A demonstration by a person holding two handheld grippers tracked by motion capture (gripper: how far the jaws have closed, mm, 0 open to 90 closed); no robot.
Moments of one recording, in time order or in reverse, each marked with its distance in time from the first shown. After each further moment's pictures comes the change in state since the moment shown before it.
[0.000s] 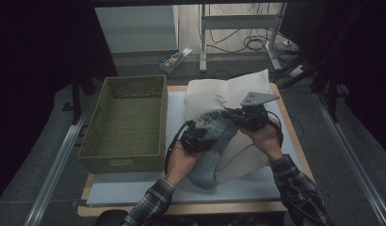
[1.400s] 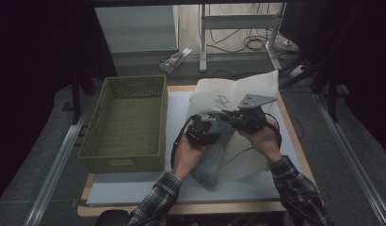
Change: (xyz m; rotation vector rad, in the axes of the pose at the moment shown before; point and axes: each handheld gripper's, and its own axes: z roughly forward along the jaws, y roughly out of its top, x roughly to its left) left arm 0.005 0.019 0.017 0.001 0.016 -0.047; right arm 0.009 0.000 0.002 0.013 0.014 -0.016
